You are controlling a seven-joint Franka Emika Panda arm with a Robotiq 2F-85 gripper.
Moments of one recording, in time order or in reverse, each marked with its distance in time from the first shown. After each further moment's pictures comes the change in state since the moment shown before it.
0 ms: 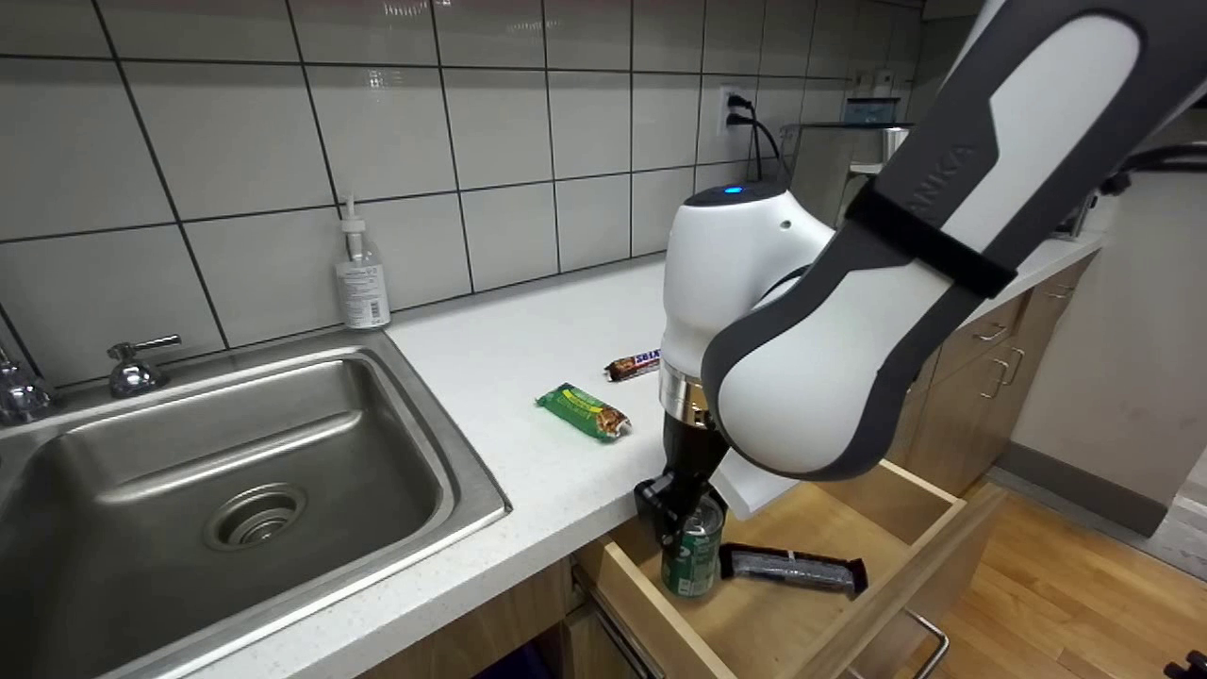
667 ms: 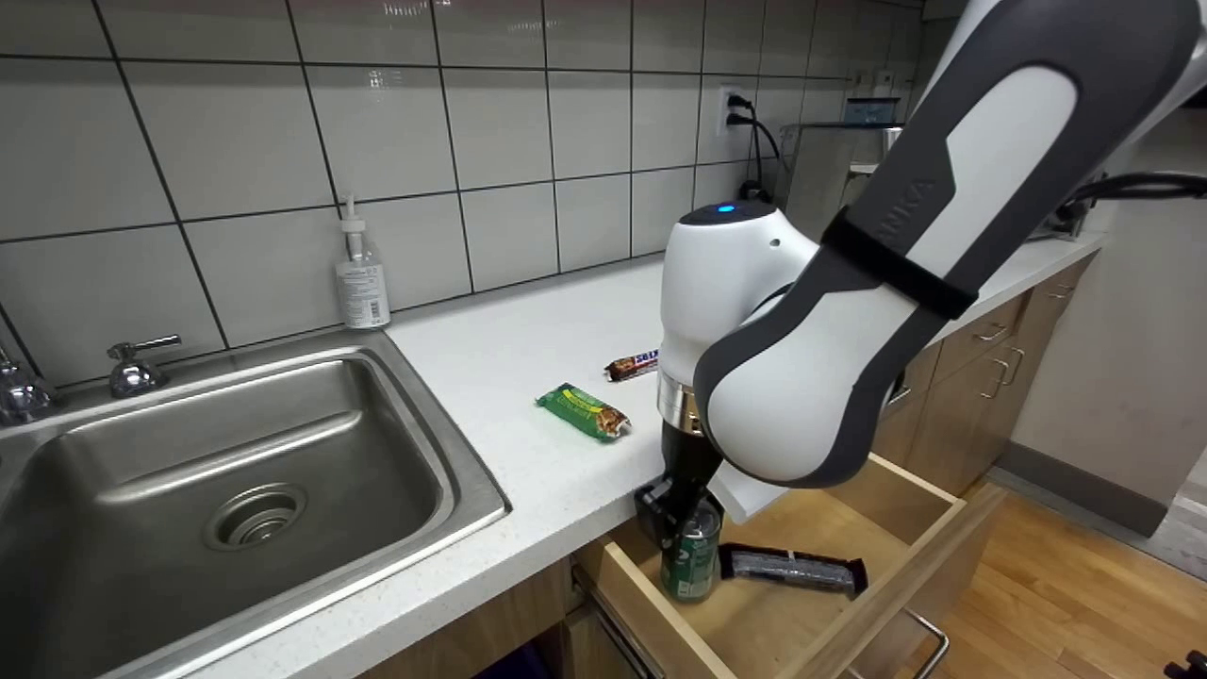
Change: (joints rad) arm -0.012 0.050 0.000 0.036 0.001 0.007 -0.031
